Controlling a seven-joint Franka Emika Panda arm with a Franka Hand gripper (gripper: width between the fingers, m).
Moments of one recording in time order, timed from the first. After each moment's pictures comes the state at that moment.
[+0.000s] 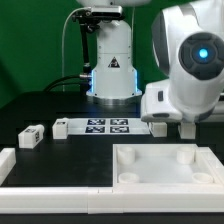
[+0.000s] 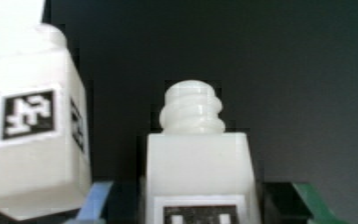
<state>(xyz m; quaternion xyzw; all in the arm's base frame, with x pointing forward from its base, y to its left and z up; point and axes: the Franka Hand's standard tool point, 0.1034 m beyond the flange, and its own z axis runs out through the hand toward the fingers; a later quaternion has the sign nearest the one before) 0.390 0.150 0.047 -0.90 0.04 0.43 0.06</state>
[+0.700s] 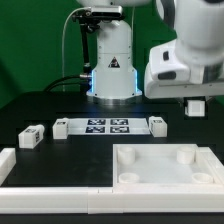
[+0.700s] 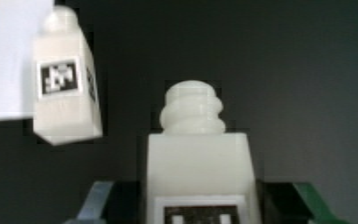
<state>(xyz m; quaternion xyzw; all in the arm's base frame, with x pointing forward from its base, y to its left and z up) 0.419 0.156 0.086 -0.96 0.04 0.27 0.06</state>
